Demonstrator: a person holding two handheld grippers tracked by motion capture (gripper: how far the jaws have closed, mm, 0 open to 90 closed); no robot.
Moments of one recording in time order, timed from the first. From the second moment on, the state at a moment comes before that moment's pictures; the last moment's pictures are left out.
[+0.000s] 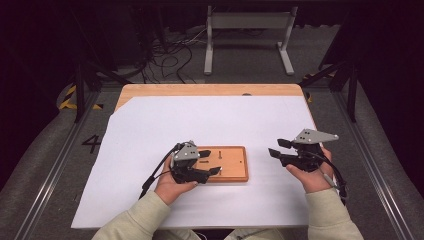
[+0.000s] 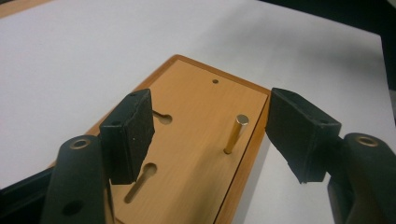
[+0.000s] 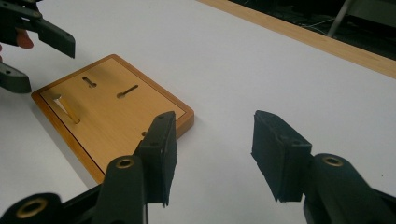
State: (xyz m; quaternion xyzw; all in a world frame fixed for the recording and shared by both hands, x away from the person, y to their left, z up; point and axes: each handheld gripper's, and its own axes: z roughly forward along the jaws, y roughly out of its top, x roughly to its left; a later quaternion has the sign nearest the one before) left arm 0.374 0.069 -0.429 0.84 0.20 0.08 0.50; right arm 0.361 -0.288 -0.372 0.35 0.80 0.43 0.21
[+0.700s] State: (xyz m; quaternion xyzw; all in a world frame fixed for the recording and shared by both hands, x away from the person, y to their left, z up) left arm 0.372 0.043 -0.448 0.87 0.14 0.06 0.47; right arm 0.356 -0.292 -0.376 0.36 0.81 0.42 0.20
